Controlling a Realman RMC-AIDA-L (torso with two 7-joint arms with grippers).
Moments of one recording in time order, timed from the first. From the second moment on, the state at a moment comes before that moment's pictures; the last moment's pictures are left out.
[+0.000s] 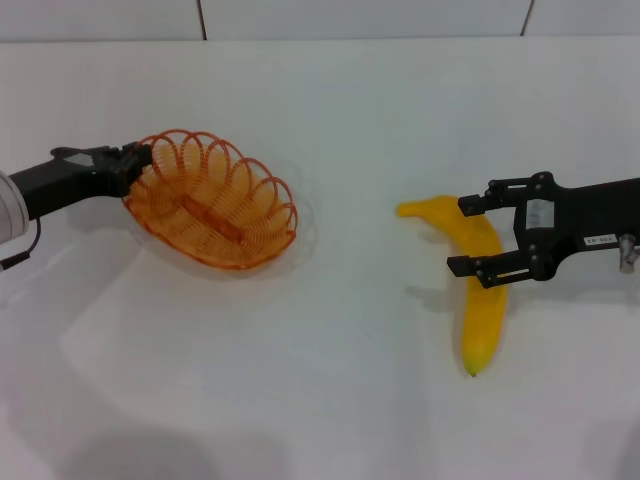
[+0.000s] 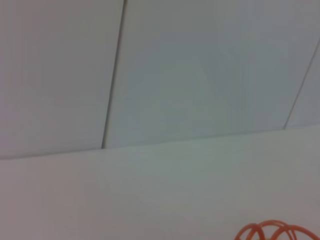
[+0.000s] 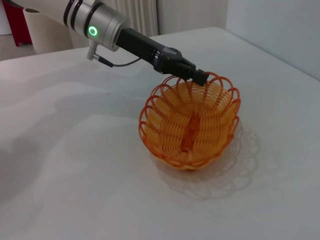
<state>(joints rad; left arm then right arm) -0.62 -2.04 0.49 0.40 1.97 1.05 -1.33 0.45 1.97 -1.04 -0.84 -1.96 -1.49 1.41</state>
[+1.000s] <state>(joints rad) -0.60 -2.03 0.49 0.40 1.85 1.09 -1.26 0.46 1.97 -1.04 -0.84 -1.96 -1.48 1.41</state>
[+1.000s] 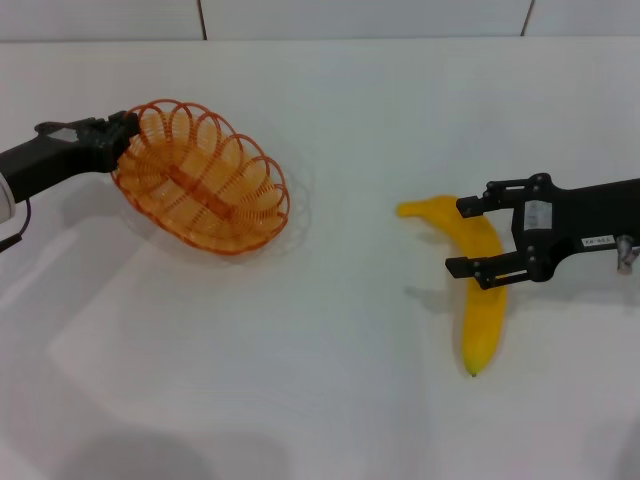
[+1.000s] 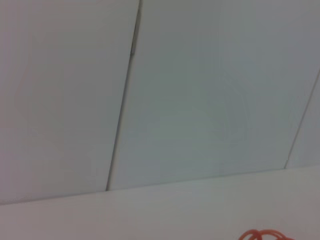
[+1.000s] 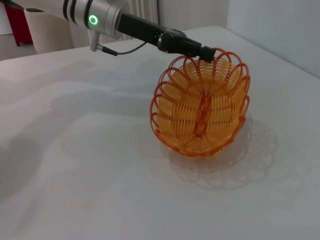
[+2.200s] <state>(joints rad) -0.58 -2.04 0.49 0.12 1.57 1.07 -1.03 0.48 1.99 -1.04 -0.83 -2.00 -1.48 1.41</state>
